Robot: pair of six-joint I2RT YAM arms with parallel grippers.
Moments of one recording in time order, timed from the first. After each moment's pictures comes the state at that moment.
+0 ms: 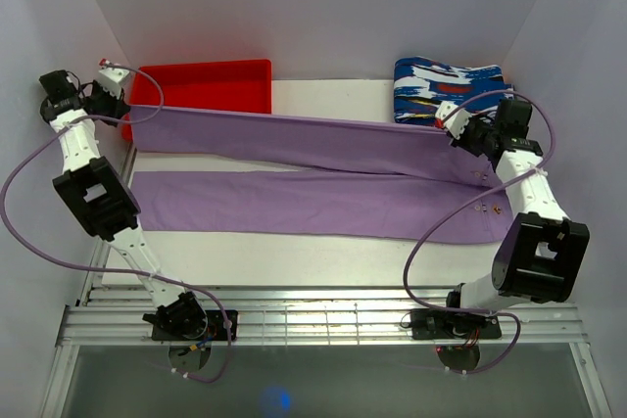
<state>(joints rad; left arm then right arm) 0.56 2.13 1.99 -0.62 0.71 0.93 -0.17 1.48 1.14 -0.39 -0.46 -1.23</state>
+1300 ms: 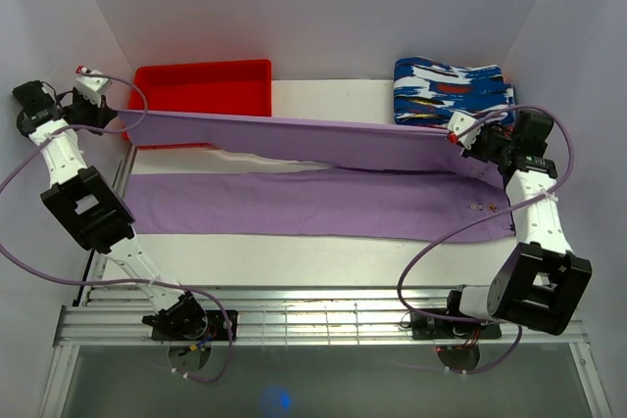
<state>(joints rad) 0.66 2.03 1.90 -0.61 0.86 0.95 -0.27 1.31 1.04 -0.33 -0.69 -1.30</state>
